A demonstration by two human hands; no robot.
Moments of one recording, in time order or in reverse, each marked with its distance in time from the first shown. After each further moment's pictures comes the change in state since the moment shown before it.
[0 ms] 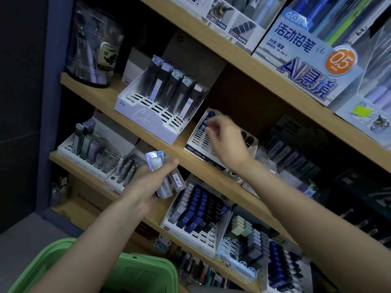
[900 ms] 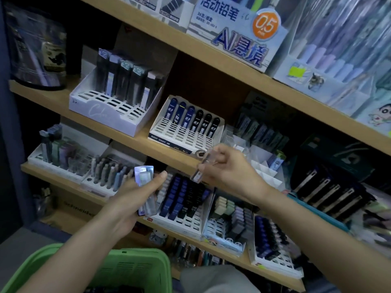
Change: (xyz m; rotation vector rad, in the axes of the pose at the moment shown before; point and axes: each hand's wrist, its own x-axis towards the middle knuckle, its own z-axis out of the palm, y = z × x) left_hand -0.044 -0.031 0.031 0.256 -0.086 -0.018; right_hand -0.112 0.029 -0.054 0.606 -0.212 0.362
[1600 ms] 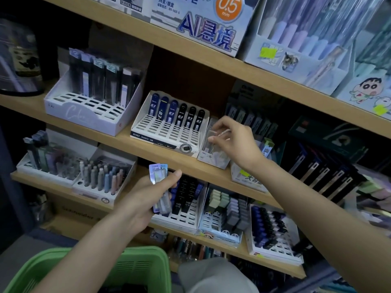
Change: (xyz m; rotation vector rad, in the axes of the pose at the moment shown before) left_hand 0.001 -0.005 0.049 0.073 -0.081 -0.051; right_hand 0.031 0.034 -0.050 -0.347 0.320 -0.173
